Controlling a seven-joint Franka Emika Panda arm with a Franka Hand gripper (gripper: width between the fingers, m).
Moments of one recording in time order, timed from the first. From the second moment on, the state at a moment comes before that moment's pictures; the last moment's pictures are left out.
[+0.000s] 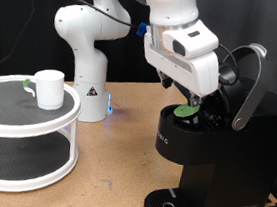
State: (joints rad) arm 0.26 -0.13 -0.14 -2.24 0.30 2.08 -1.05
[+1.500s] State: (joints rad) arm 0.26 -0.12 -0.13 -2.31 0.33 2.24 -1.07
